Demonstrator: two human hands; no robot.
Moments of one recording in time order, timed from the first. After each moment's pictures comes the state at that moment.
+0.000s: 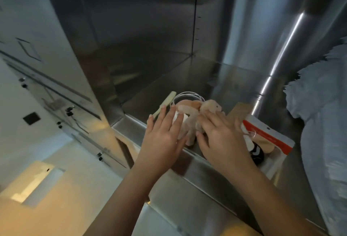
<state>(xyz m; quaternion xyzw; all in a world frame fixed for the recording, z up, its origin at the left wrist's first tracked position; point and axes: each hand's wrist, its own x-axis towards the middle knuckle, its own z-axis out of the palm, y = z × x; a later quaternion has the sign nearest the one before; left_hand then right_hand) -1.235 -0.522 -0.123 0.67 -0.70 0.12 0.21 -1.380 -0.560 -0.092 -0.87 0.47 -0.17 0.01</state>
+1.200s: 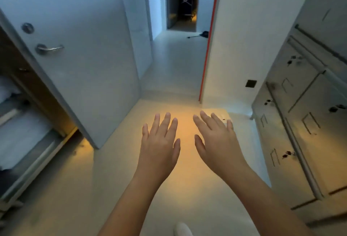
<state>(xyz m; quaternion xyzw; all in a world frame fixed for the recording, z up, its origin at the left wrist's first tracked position) -1.062 0.058 -0.161 0.96 -0.13 0.23 0.11 -1.057 -0.088 -0.136 -0.99 -0.12 -0.08 0.09</state>
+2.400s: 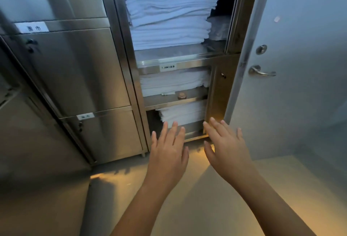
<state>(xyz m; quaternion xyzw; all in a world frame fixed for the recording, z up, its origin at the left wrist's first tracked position) -1.073 0.415 -0.142 0.88 0.39 0.28 0.00 -0.938 0.352 -0.118 -0.79 -0.59 -0.02 0.13</state>
